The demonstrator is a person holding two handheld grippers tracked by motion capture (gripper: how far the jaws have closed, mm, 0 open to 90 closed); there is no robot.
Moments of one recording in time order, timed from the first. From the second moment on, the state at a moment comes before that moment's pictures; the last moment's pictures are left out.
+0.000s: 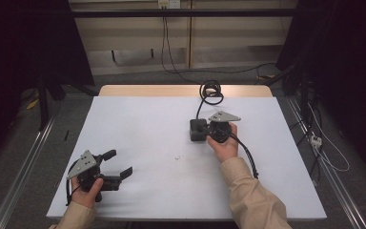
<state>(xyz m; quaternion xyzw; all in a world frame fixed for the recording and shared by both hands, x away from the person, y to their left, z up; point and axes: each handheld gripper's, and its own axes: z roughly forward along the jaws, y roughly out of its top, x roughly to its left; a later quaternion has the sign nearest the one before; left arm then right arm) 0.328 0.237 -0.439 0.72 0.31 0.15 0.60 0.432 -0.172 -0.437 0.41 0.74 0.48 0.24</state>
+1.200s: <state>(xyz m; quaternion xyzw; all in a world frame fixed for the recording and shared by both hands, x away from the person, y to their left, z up) 0.328 0.237 -0.439 0.73 0.31 0.15 0.60 0.431 -0.169 -0.437 0.40 0.75 0.47 0.24</state>
